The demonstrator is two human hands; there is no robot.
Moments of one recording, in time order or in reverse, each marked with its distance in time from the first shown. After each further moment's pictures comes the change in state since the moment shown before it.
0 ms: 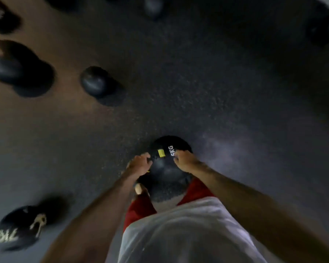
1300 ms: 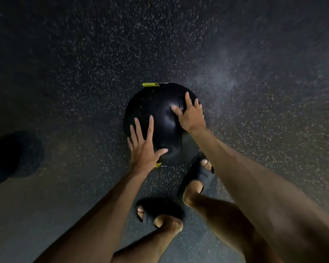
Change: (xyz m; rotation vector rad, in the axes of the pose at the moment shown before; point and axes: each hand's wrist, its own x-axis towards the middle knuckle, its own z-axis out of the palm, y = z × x) left_hand 0.359 0.102 0.208 0.576 0.006 0.621; right_hand 0.296 0.294 0.168 1.040 0.487 0.697
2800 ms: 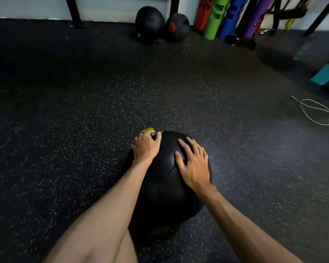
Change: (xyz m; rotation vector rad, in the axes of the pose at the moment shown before) left_hand 0.444 0.071 -0.202 -0.229 0.370 0.207; right_hand 0.208 -0.164 -0.059 -0.208 0.893 -0.418
